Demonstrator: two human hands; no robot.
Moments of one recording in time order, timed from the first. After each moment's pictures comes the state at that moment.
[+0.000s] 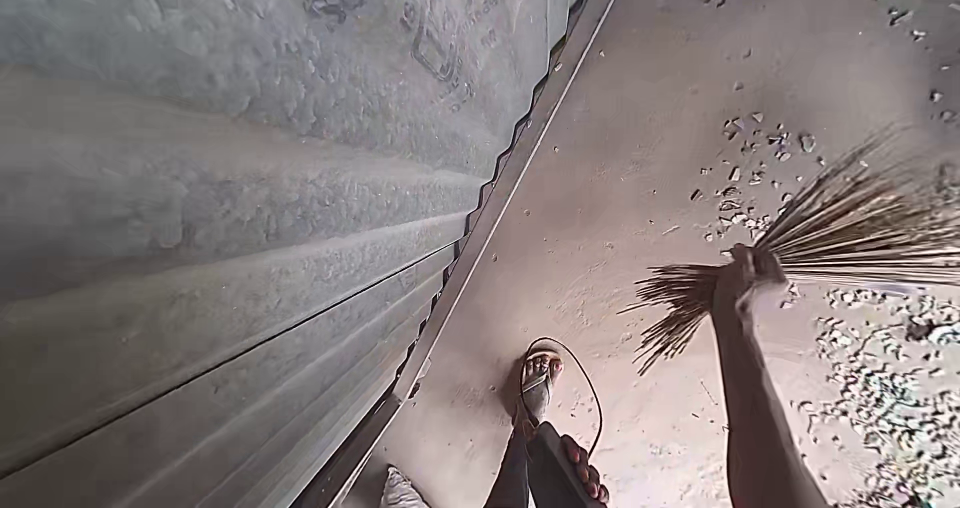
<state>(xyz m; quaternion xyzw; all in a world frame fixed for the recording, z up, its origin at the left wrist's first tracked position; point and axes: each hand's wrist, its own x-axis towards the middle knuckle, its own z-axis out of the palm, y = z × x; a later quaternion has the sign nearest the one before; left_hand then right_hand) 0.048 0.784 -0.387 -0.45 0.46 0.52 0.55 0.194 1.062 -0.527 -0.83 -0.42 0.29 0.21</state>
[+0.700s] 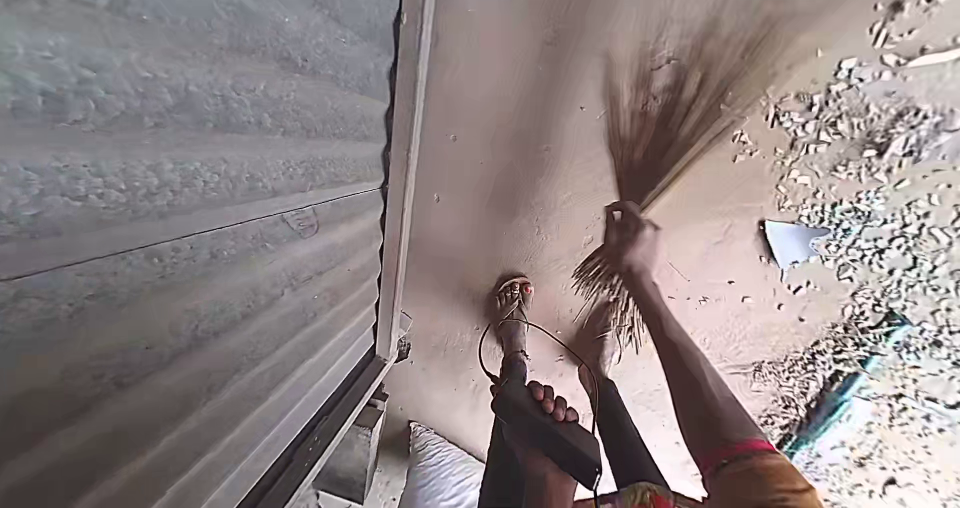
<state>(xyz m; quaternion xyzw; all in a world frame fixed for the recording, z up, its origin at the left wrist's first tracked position) 0.103 0.678 -0.409 -0.44 0.45 0.58 0.51 0.224 0.896 -0.541 -0.76 -0.53 0.38 0.03</state>
